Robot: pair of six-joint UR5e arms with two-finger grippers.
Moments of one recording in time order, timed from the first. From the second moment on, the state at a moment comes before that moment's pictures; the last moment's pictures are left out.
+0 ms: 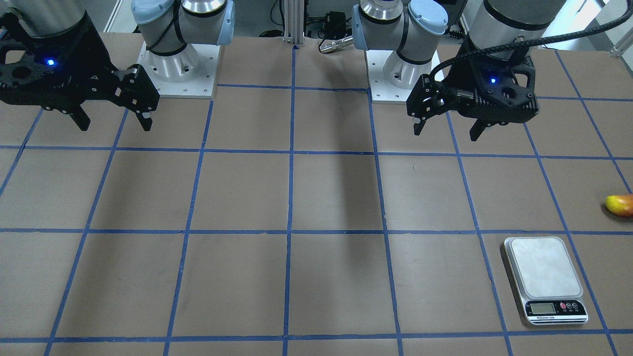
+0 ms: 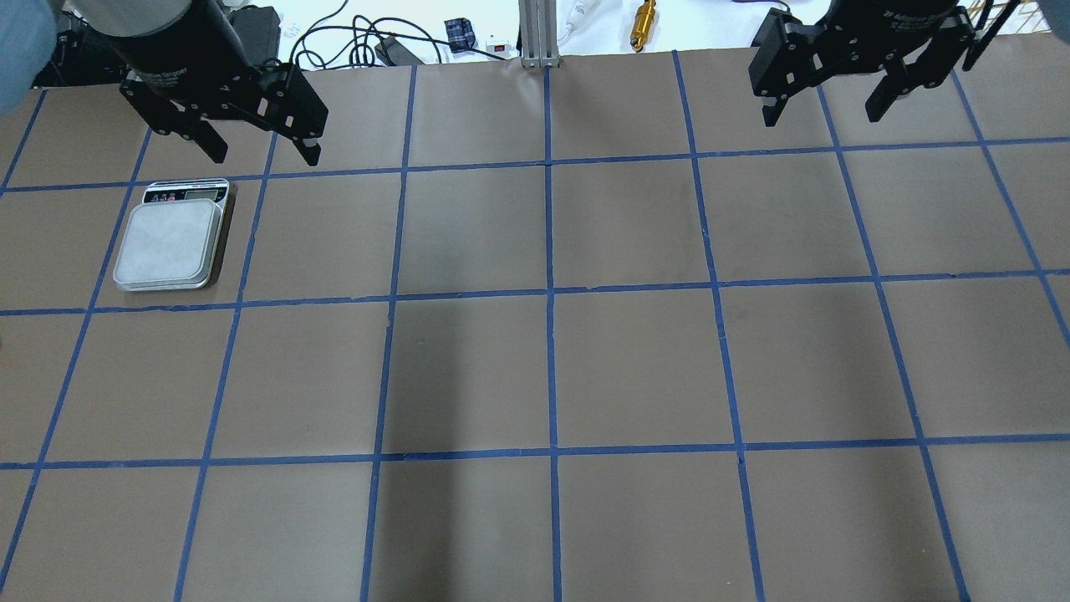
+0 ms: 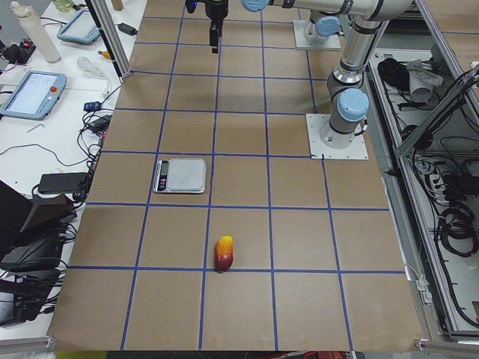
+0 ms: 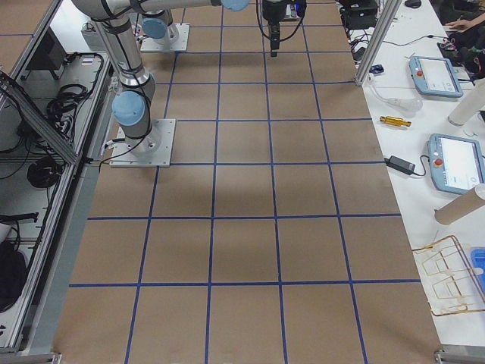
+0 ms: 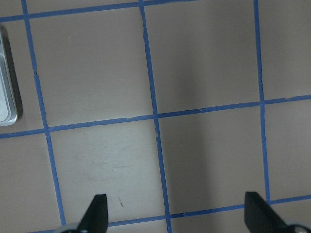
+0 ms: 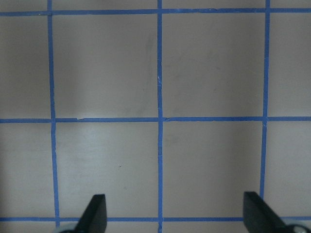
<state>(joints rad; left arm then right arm) -1.55 -1.63 -1.43 -1.62 1.56 0.12 1.54 -1.52 1.41 -1.53 -1.56 -0.04</state>
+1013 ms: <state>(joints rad) -1.50 -1.61 -1.44 -1.63 1.57 0.30 1.54 -1.53 1.41 -1.53 -1.56 -0.04</state>
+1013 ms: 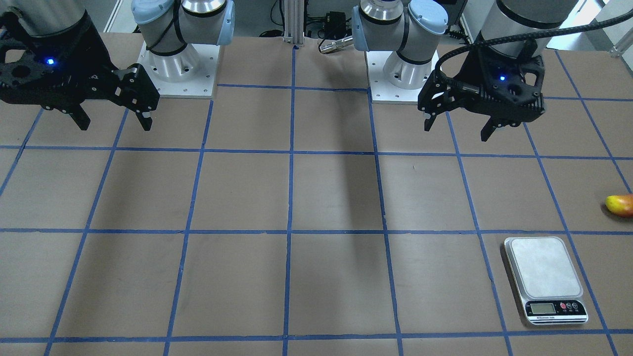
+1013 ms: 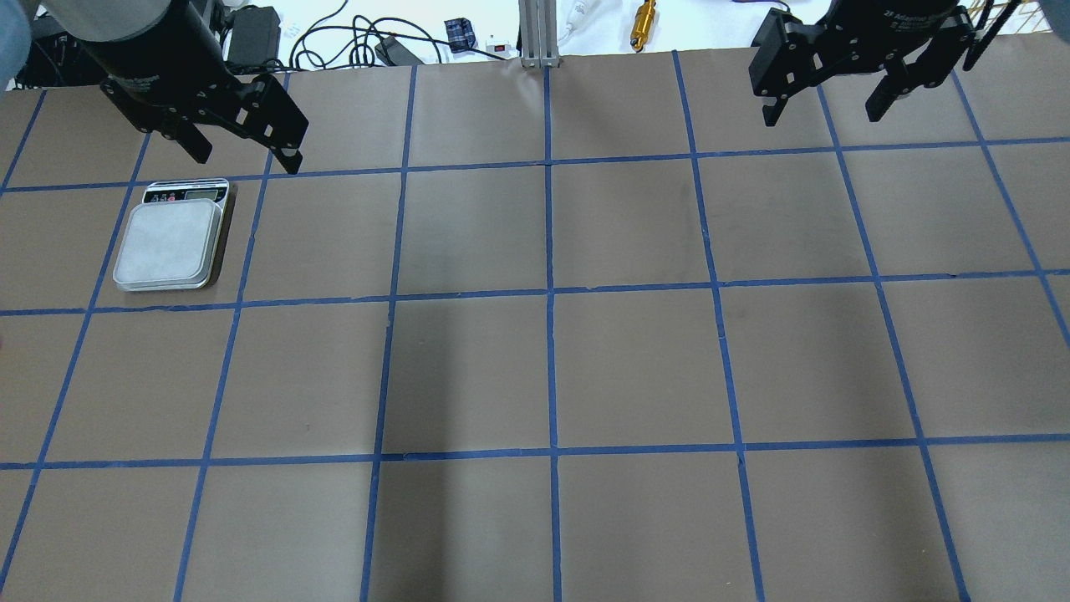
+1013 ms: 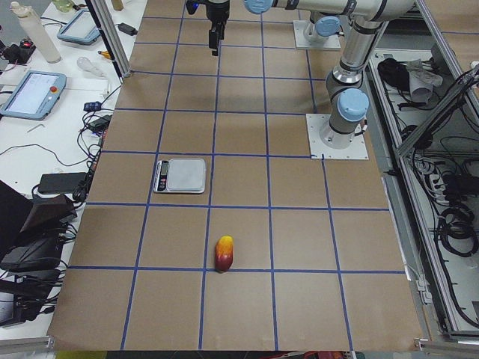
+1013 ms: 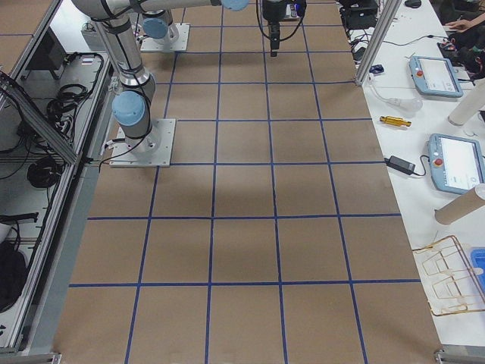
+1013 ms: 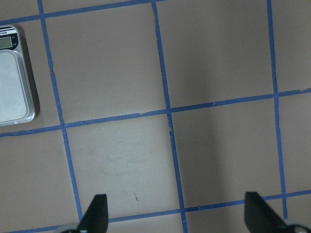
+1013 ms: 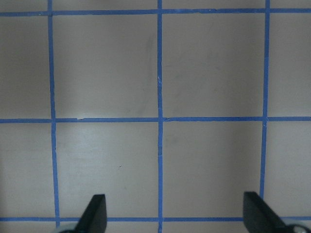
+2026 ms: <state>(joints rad) -0.97 -1.62 -1.43 -1.69 1.66 1.30 1.54 -1.52 1.41 -1.53 -1.56 -0.04</state>
